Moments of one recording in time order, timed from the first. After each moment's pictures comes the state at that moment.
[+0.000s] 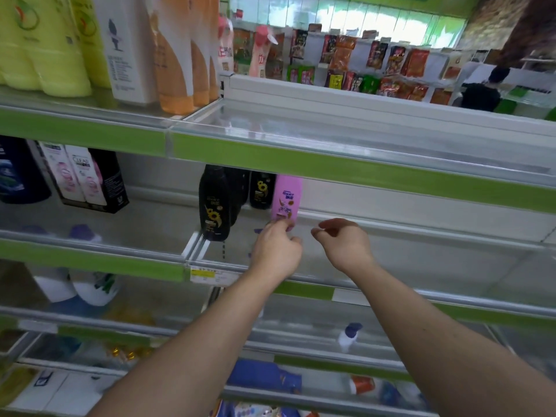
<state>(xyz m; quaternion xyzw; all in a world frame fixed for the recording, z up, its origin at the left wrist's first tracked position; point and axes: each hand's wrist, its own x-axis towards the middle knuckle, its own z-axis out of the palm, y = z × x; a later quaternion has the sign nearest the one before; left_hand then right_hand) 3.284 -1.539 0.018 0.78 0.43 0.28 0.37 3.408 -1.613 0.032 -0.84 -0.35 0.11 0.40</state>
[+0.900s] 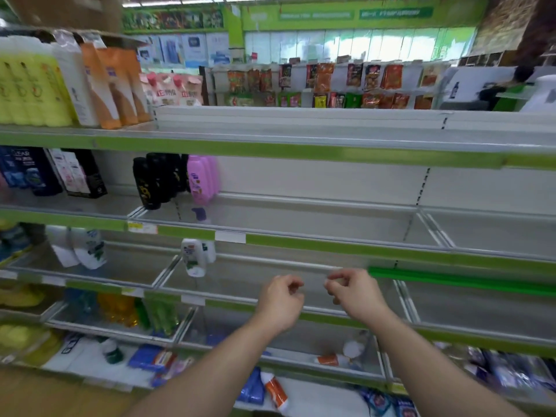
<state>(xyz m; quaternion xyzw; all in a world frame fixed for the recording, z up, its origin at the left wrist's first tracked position) 3.400 -1.921 -0.034 0.78 0.43 0.23 0.39 3.552 -2.008 -0.017 -0.82 -0.38 0.19 0.39</state>
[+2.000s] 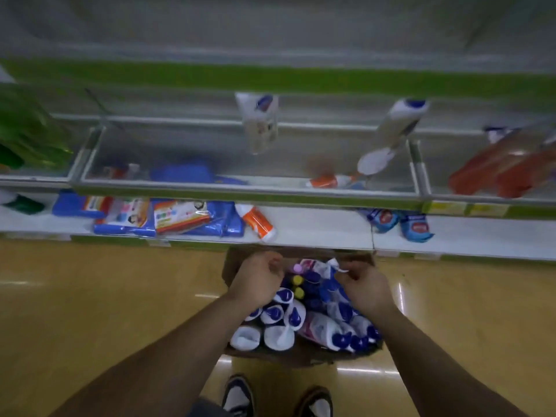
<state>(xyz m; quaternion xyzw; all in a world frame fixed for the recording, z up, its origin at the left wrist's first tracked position) 3.411 -1.906 -0.576 0.76 0.47 -0.06 0.45 3.573 -2.053 -0.563 -0.89 -0.21 0.36 0.19</state>
